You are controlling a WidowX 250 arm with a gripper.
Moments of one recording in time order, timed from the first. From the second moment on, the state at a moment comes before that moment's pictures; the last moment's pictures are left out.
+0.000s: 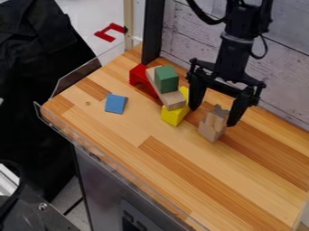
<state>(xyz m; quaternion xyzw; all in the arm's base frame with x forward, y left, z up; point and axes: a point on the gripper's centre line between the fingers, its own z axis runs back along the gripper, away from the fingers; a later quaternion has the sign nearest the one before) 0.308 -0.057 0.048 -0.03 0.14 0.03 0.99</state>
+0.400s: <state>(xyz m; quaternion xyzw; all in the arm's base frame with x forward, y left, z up) 0.309 -0.061 0.037 -0.04 0.14 0.04 0.99</state>
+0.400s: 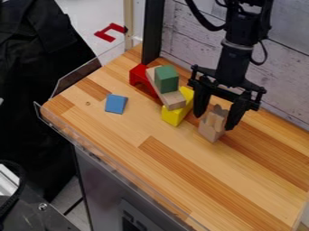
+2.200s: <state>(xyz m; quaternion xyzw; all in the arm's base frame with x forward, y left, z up) 0.317 0.019 0.099 -0.08 0.04 0.35 0.93</state>
